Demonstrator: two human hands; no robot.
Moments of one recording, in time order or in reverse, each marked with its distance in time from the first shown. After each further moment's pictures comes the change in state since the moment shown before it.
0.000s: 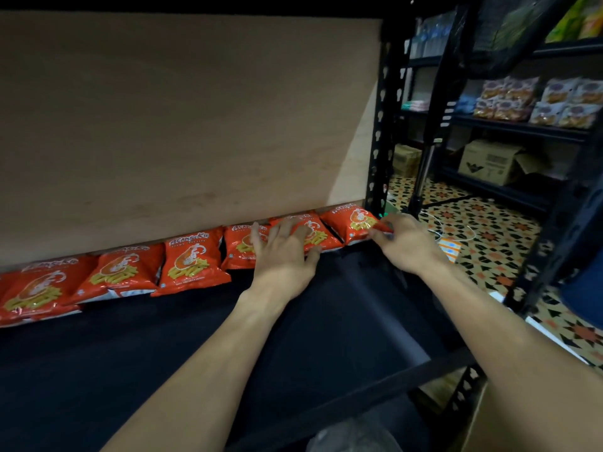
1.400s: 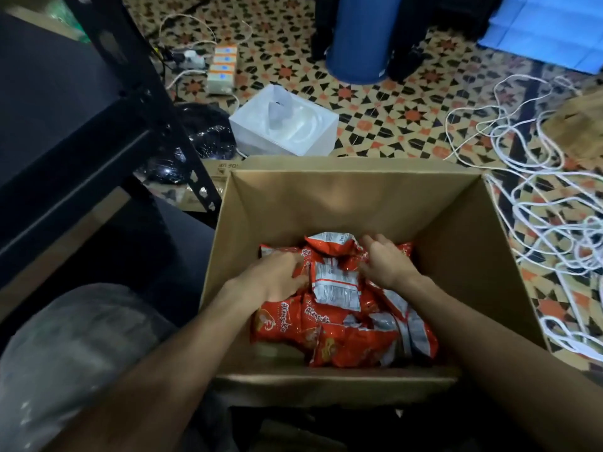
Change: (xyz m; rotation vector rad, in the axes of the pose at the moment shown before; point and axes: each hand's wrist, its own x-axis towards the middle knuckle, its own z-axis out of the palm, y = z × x) left_hand -0.235 0.241 0.258 -0.079 -1.193 0.637; right_hand -0.374 0.358 0.041 -0.166 -0.423 0.779
